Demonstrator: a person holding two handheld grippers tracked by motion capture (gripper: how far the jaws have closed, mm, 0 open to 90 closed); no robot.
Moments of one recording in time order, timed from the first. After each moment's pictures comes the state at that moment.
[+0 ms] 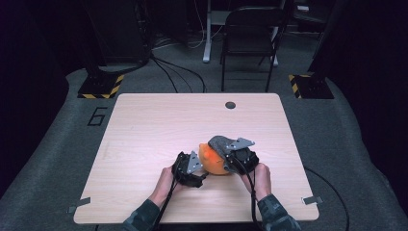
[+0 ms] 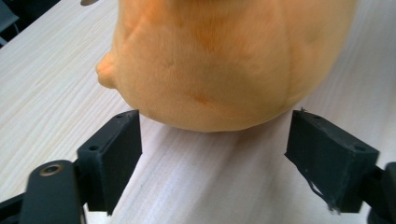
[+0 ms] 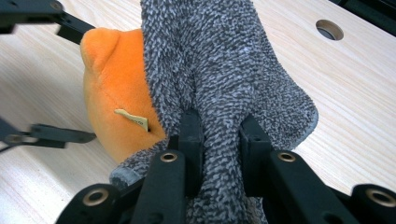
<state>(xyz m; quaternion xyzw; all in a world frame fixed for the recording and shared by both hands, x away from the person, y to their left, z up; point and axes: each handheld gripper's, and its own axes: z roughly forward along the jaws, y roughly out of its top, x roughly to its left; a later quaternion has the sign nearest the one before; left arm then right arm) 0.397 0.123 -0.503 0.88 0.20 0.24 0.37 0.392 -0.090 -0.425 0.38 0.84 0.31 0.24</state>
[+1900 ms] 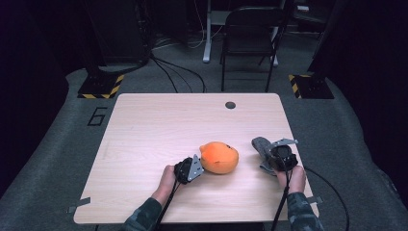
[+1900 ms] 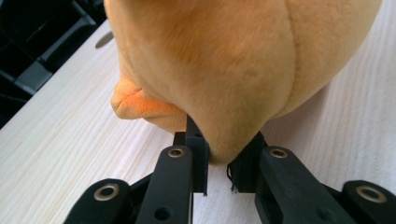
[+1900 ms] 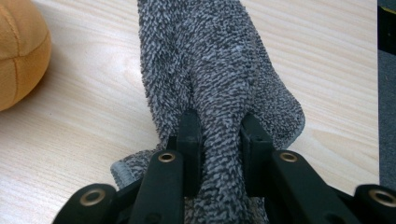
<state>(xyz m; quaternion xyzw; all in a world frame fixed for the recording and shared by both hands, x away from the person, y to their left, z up) 0.402 0.123 -0.524 0.85 0.13 0.31 0.40 0.419 -0.218 -0.468 0.53 0.77 0.26 0.24</state>
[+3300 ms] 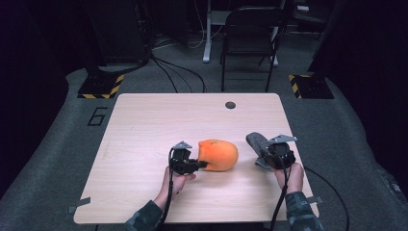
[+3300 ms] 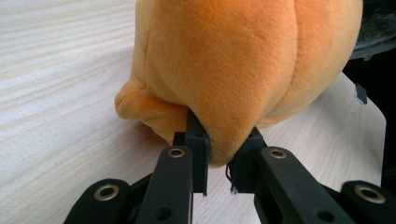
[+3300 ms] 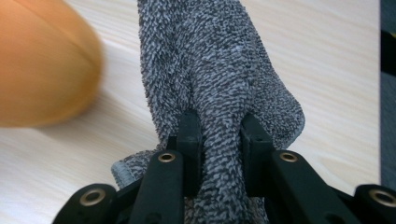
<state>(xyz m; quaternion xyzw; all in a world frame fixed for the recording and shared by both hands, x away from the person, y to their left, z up) 0.421 0.138 -0.493 0.77 0.42 -0.02 0.47 0.409 -0.195 -0.434 0.50 0.78 0.29 0.24</state>
